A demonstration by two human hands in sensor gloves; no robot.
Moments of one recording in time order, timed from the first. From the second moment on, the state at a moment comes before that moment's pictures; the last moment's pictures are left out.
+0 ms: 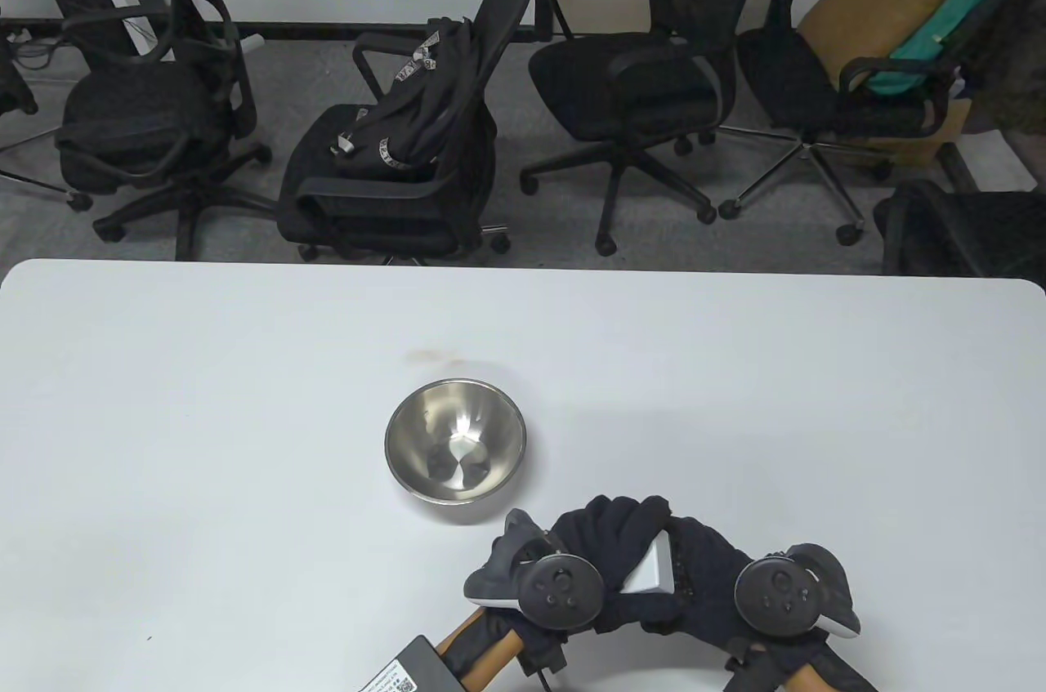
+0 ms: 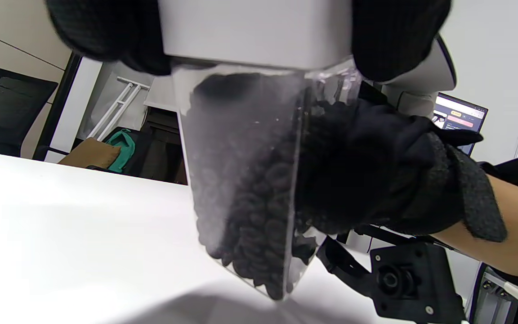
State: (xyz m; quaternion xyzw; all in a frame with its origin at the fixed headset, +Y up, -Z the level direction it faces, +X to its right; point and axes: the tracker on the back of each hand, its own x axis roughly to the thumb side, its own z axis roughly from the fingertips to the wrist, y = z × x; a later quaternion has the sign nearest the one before) left_hand 0.002 -0.682 -0.250 0.05 -0.48 0.22 0.85; right_hand 0.208 -0.725 -0.243 0.31 -0.01 0.91 0.27
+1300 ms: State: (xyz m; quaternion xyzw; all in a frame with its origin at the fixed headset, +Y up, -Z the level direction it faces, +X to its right) left_hand -0.006 -0.695 -0.266 -0.10 -0.24 0.38 0.89; right_hand 0.202 -0.723 -0.237 0.27 -0.09 0.95 0.15
